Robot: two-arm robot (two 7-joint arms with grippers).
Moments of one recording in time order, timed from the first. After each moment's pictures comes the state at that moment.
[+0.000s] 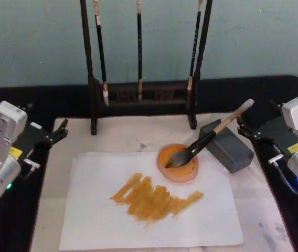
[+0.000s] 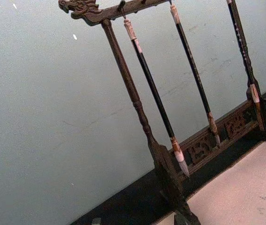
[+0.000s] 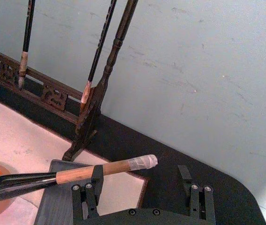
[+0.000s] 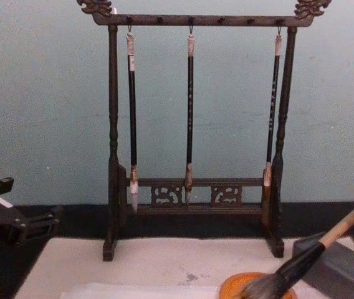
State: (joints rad) left arm -0.20 0.60 0.45 -1.41 -0.25 -0.12 0.03; right arm 0.20 0.60 -0.45 -1.41 0.25 -0.12 -0.03
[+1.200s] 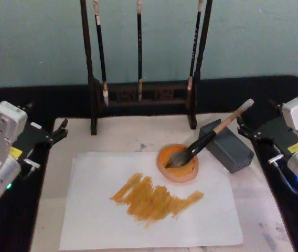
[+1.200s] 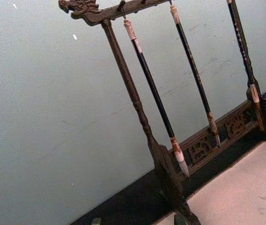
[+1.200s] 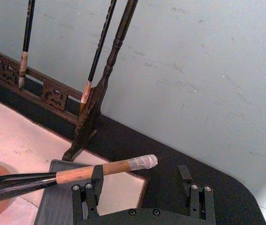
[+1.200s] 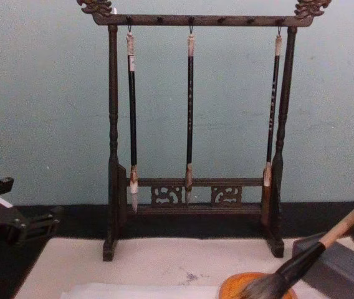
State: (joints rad) left arm -0.20 0.60 0.45 -1.41 -0.25 -0.12 0.03; right arm 0.20 0.60 -0.45 -1.41 0.25 -0.12 -0.03
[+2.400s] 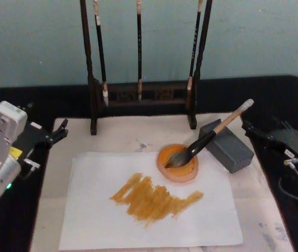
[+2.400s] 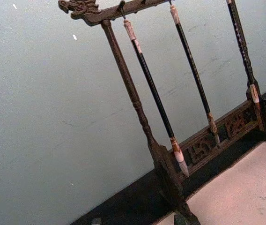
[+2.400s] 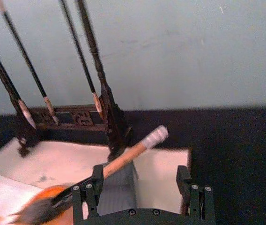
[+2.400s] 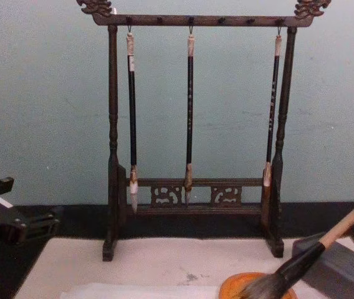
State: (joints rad) left arm -0.20 0.60 0.45 -1.41 -0.25 -0.12 0.03; right arm 0.10 0.55 -0.24 -1.44 0.74 0.03 0.28
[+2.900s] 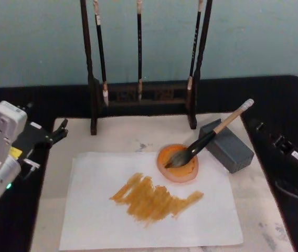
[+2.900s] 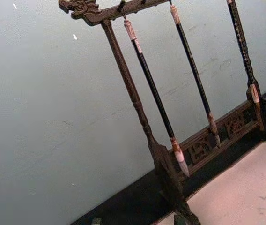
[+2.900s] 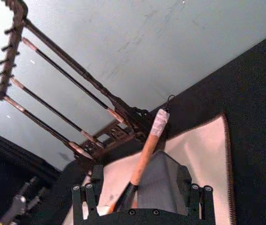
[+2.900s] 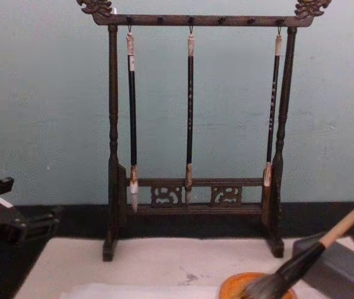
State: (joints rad) left arm -0.20 0.60 0.45 -1.41 -0.25 -0.12 0.03; right arm 0.11 0.47 -0.13 -1.31 1.17 0.27 0.49
